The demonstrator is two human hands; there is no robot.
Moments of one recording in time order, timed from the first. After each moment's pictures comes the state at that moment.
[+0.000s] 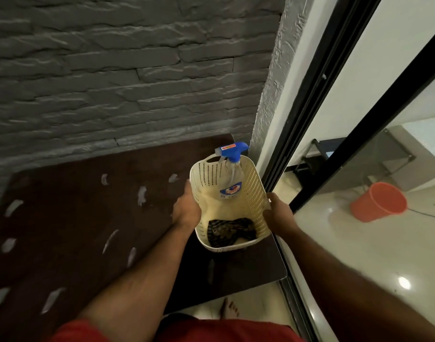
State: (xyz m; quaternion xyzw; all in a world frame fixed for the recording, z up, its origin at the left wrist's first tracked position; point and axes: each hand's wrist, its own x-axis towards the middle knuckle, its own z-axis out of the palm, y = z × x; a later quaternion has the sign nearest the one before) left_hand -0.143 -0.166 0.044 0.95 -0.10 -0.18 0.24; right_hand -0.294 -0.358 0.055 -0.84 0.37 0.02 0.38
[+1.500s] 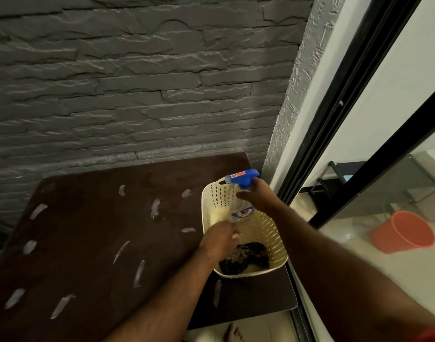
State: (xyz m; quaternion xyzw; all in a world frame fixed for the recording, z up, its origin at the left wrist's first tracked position) left_hand -0.182 -0.190 0.044 0.89 -0.36 -0.20 0.18; right_hand -0.177 -0.354 0.097 -0.80 0.28 0.04 0.52
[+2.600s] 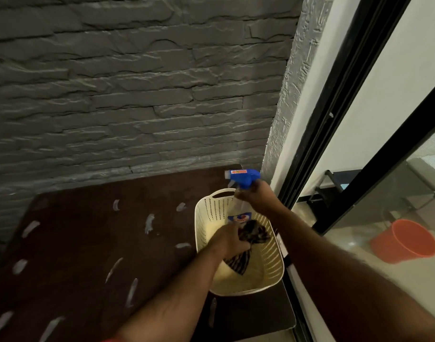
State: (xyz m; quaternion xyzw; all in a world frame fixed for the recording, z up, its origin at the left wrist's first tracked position) left_hand -0.165 -0.238 0.054 0.86 -0.31 -0.31 0.25; right_hand -0.174 -0.375 0.123 -0.82 0.23 -0.01 0.52
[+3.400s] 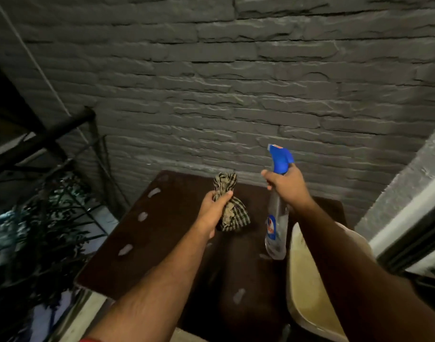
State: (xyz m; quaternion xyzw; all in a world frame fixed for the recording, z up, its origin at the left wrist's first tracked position) left_hand -0.085 0.011 0.141 0.63 0.12 -0.11 0.76; right_hand -0.081 -0.185 0.210 -0.76 0.08 -0.07 0.64
